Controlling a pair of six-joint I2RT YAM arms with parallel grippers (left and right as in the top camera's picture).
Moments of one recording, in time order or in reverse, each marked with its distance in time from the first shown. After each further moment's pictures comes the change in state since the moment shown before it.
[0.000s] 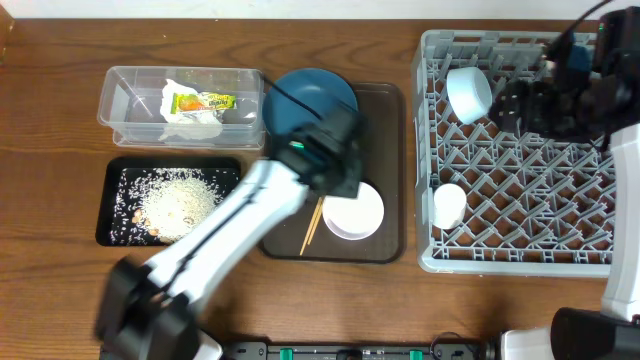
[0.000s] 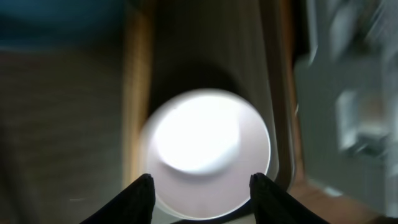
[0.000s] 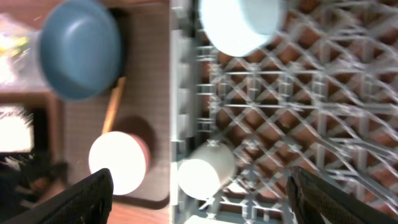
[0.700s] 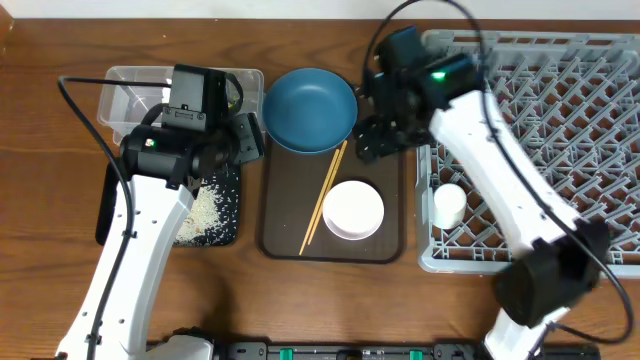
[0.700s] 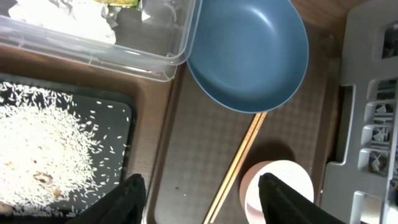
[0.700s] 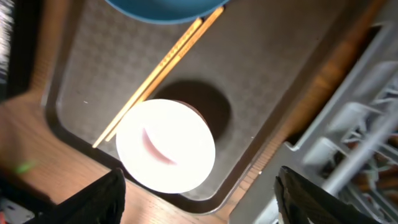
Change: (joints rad) left arm 0.416 -0.230 0.026 -0.124 -0.022 0.011; right arm 0.563 0.309 0.000 0.084 0.141 0.038
